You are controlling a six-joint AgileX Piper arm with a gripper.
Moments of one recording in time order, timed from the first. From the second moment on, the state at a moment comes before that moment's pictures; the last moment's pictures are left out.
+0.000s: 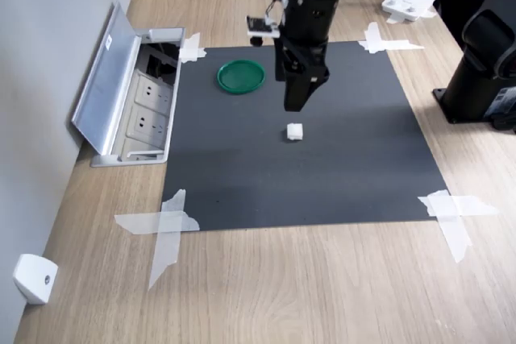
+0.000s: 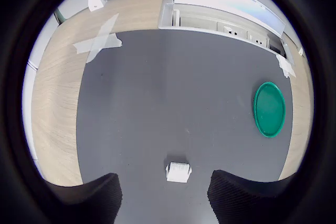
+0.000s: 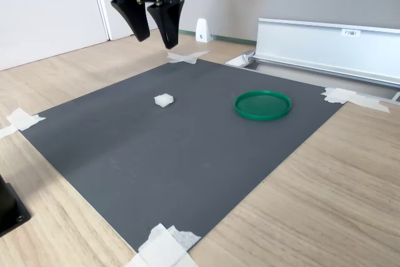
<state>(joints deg) 9.5 85.7 -61.7 1.4 50.0 6.5</state>
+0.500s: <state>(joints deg) 9.5 88.4 -56.5 0.6 45.7 6.4</state>
